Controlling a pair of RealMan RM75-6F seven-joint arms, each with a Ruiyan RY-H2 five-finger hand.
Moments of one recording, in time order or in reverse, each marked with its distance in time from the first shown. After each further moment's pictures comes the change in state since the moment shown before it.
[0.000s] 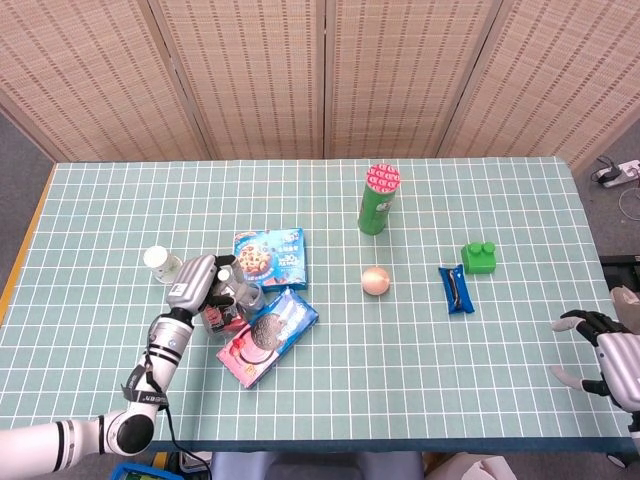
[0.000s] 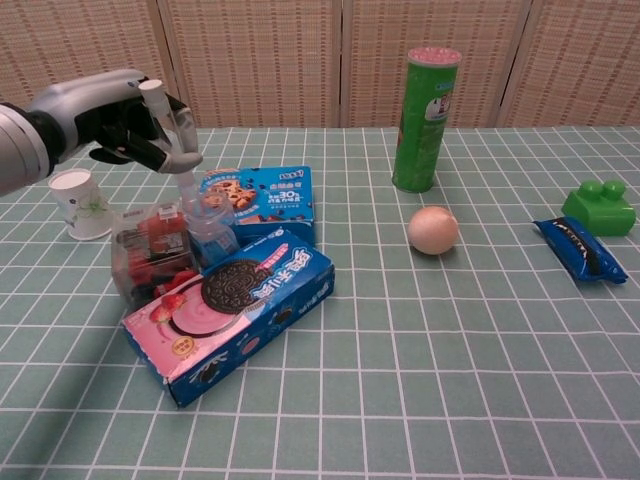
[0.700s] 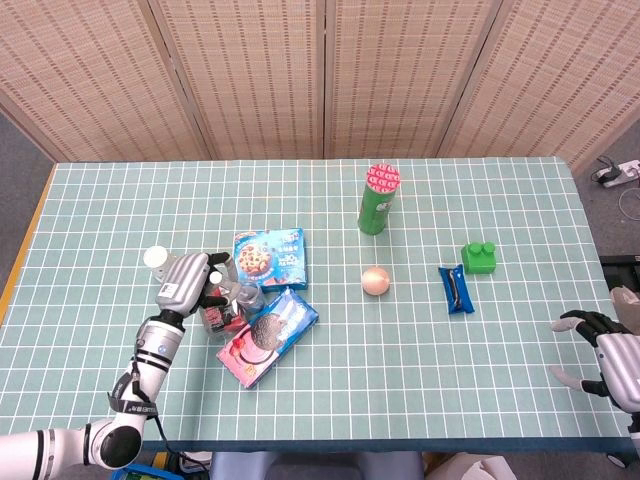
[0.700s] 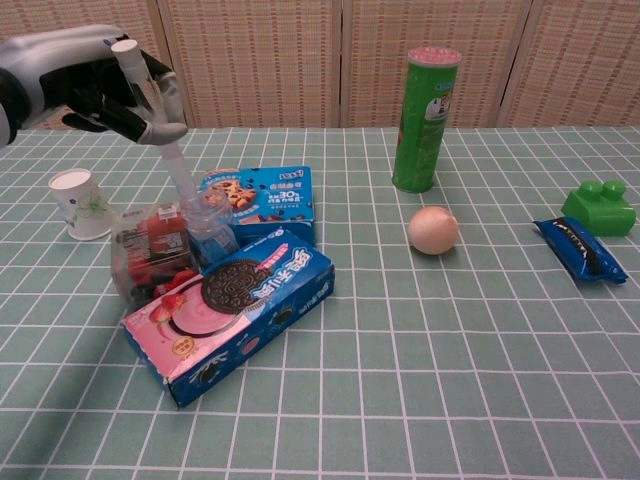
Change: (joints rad) left arm 0.015 0.080 -0.005 -0.139 0.017 0.066 0.088; right arm -0.003 -0.002 0.000 0.000 -0.004 0.007 -0.006
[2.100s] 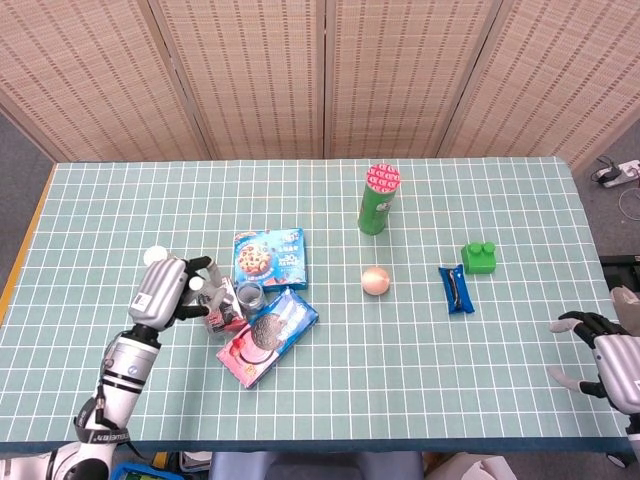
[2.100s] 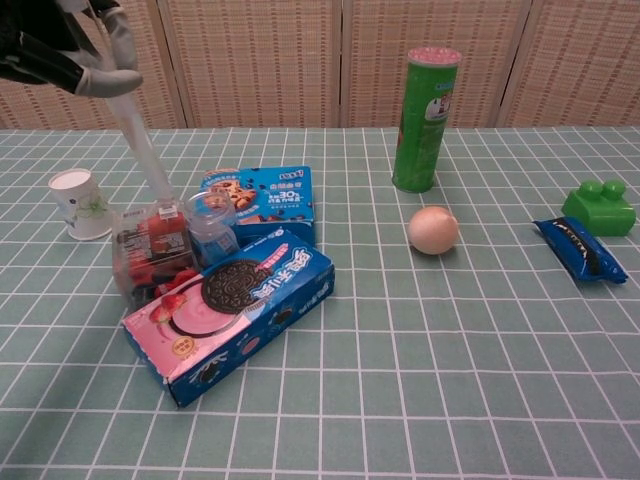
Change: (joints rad) left arm 0.109 0.136 -0.006 -0.209 0.147 0.066 0.008; right arm -0.005 -0.007 -0.002 -0.005 -0.008 0.009 -0.022
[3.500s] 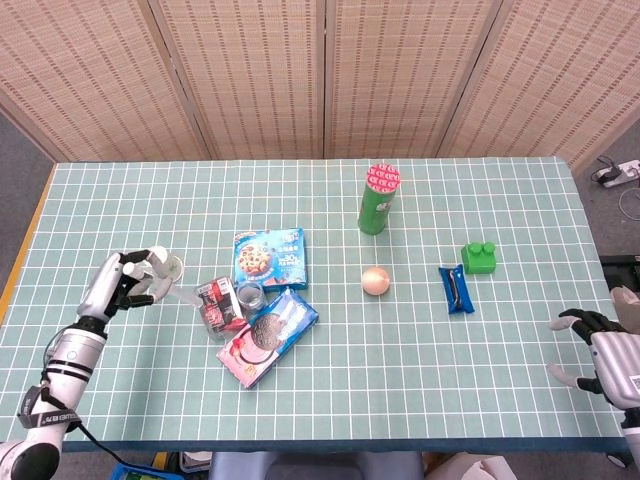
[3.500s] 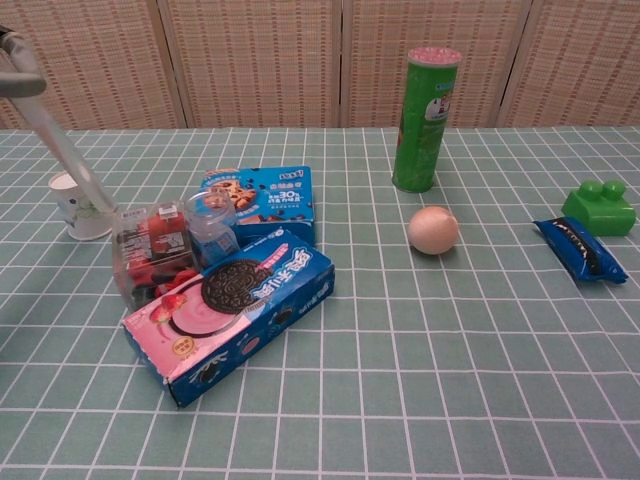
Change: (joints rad) left arm 0.128 0.185 -0.044 0.129 -0.063 -0.196 -0.498; right arm 0.012 -0.018 0.012 -0.007 0.049 -0.034 -0.055
